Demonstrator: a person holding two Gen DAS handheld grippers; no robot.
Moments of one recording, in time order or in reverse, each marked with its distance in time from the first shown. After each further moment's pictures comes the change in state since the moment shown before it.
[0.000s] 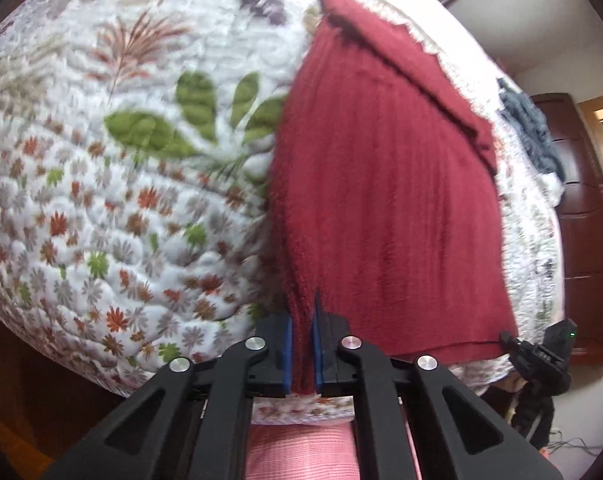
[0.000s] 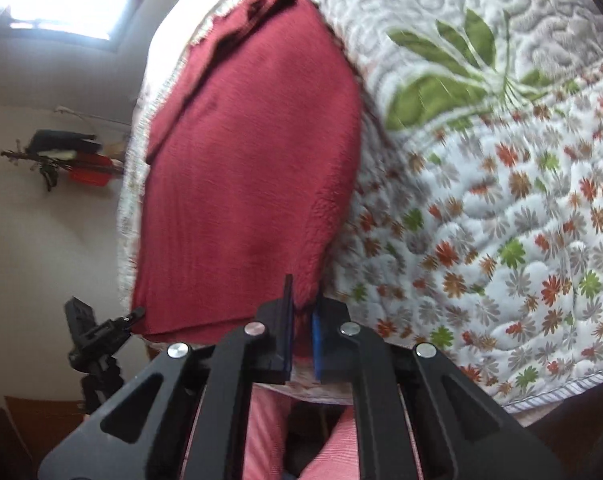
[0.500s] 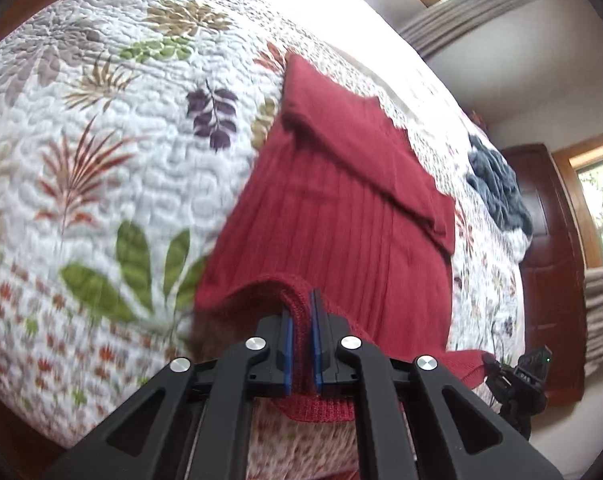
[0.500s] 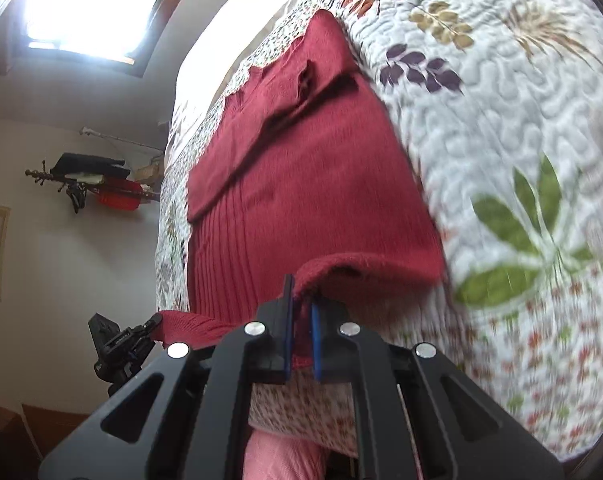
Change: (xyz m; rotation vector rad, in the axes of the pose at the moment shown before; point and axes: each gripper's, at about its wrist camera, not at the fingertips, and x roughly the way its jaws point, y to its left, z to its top) left arm -0.012 -0.031 0.104 -0.070 -0.137 -0.104; right arm -0.011 0.041 0.116 0.000 -0.059 0.083
